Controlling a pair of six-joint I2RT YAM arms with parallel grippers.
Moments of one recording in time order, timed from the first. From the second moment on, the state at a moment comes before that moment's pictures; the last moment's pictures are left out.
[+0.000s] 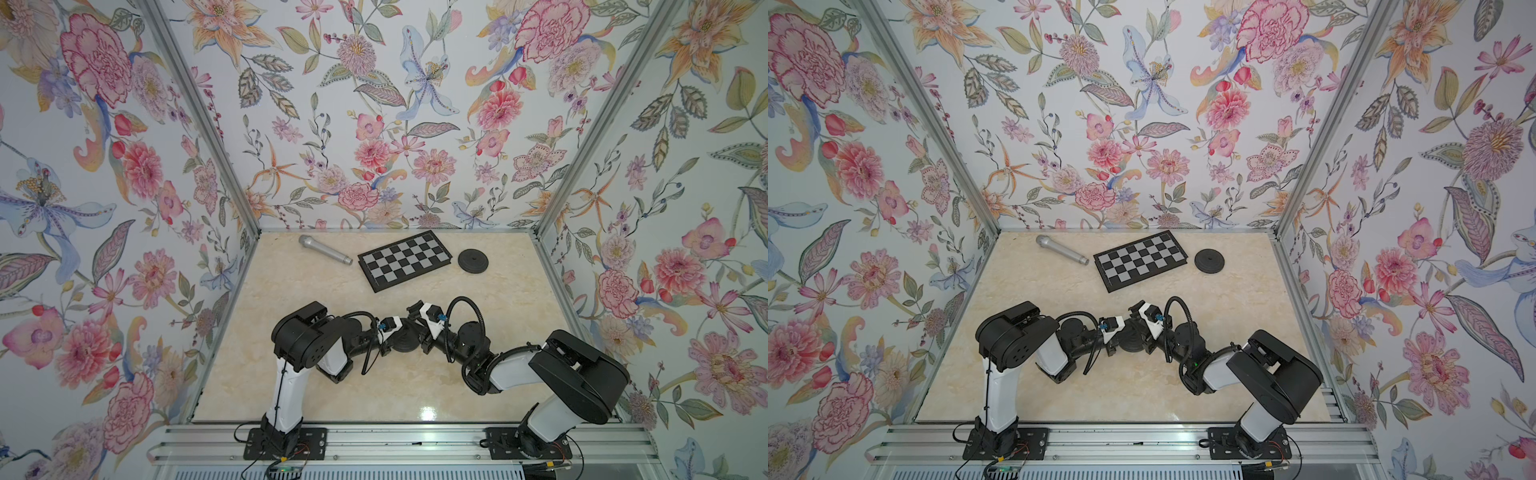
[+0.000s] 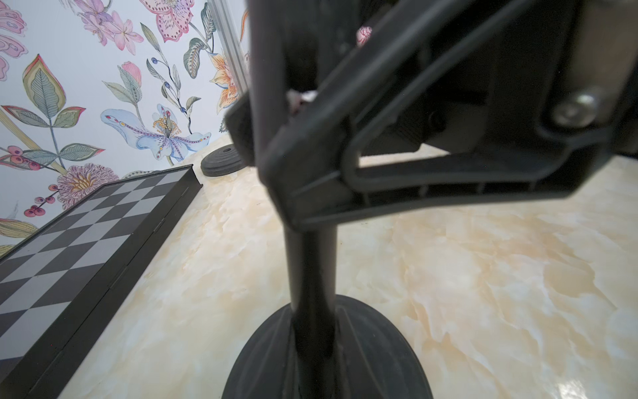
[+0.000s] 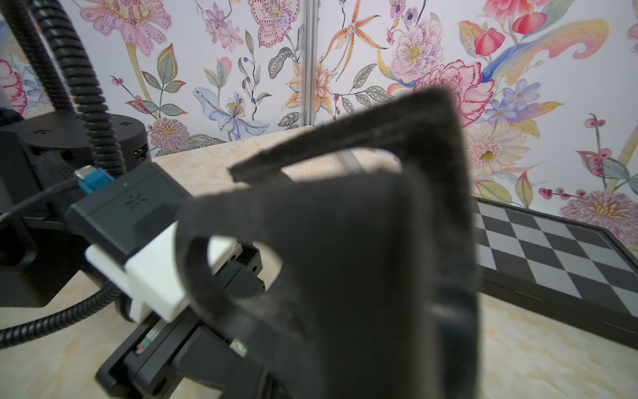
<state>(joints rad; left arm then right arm) -0.63 2.08 0.47 1.50 0.55 0.26 0.79 1.60 0.35 1.18 -0.13 -0.06</state>
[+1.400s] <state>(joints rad) -0.65 2.12 0.55 1.50 0.53 0.10 0.74 1.51 0.56 0.68 -0.24 -0.08</state>
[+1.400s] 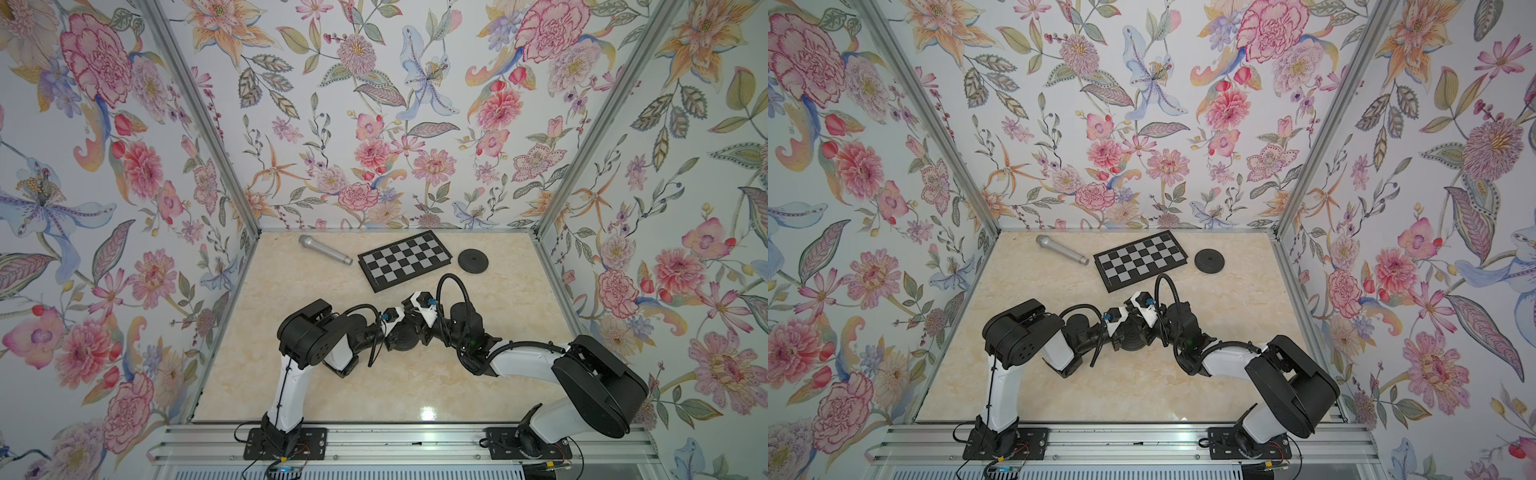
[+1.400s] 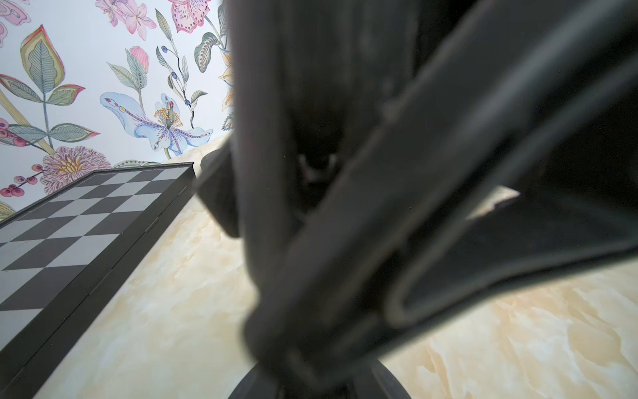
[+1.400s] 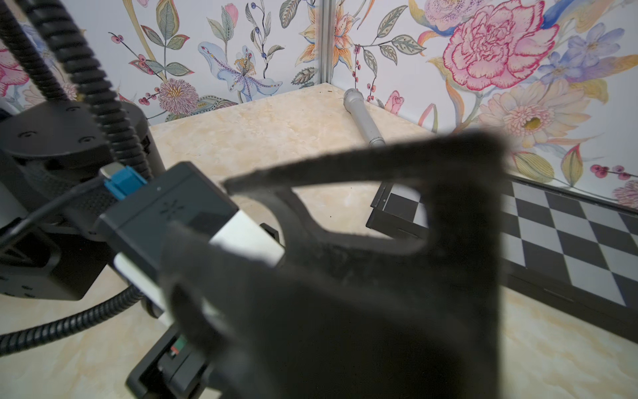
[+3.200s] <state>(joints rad) -0.64 2.12 0.58 1.52 0.63 0.12 0.69 1.43 0.53 0.59 -0.27 -0.10</state>
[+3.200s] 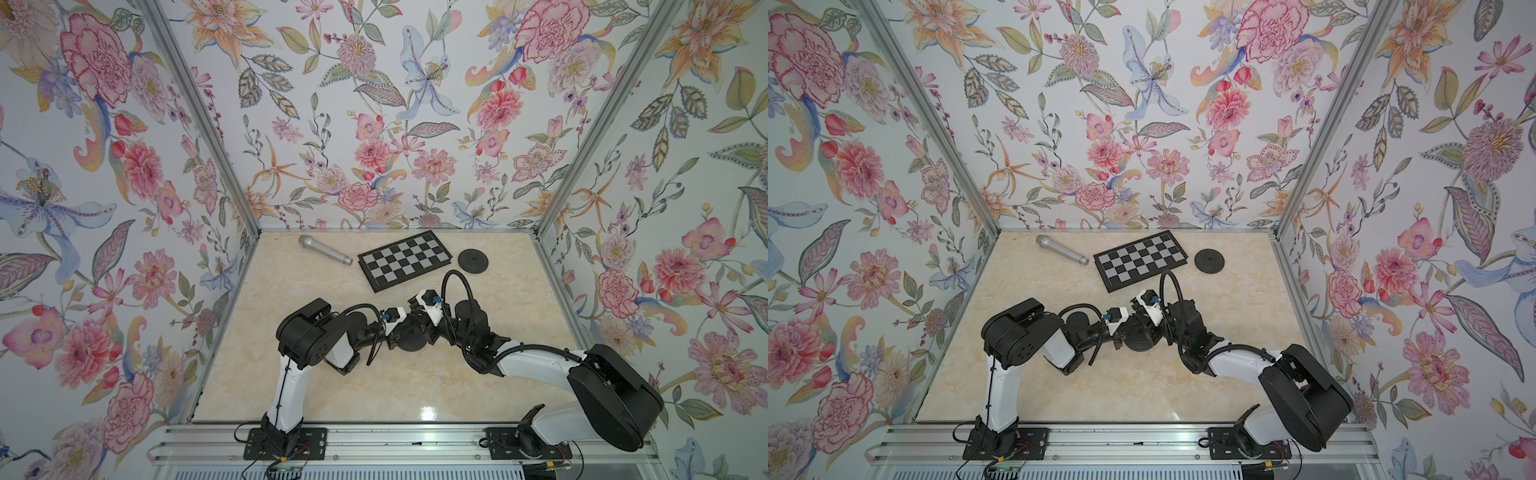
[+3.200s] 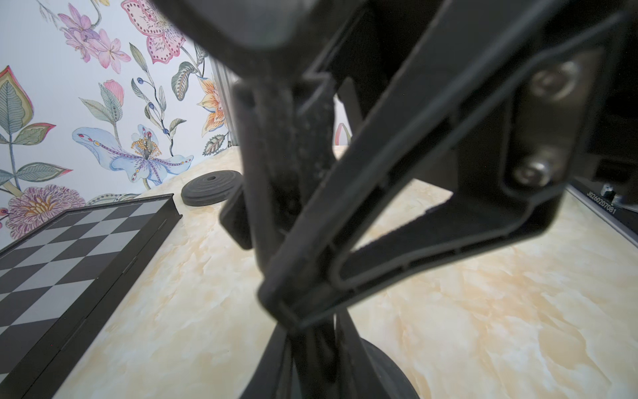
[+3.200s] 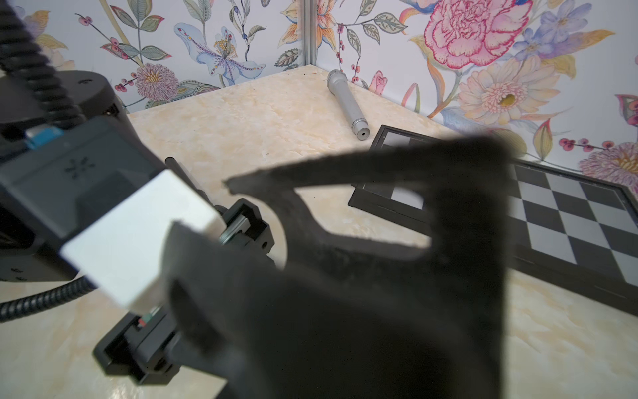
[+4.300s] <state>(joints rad) -0.61 2.16 0.62 1.51 0.71 0.06 0.47 1.52 0.66 0.50 -0.82 -0.32</state>
